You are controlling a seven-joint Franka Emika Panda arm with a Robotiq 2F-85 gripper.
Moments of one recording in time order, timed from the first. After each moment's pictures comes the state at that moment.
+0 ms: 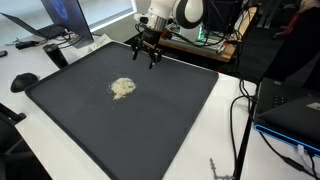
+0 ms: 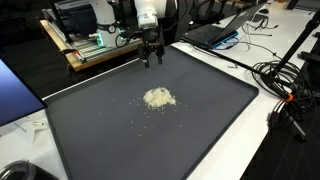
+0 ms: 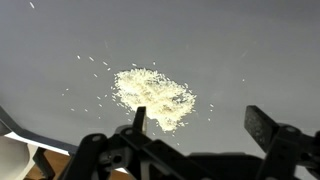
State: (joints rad) arm 0.51 0.29 -0.22 -2.58 1.13 3.45 -1.01
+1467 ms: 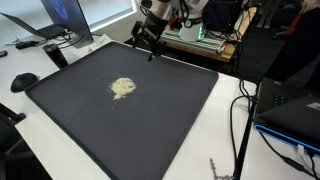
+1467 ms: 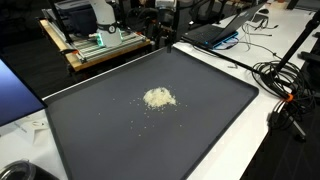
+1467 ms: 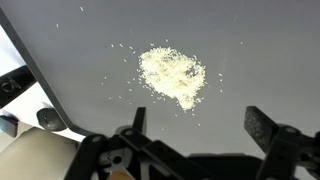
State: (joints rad) arm 0.32 0.40 0.05 -2.00 2.27 3.88 -2.09
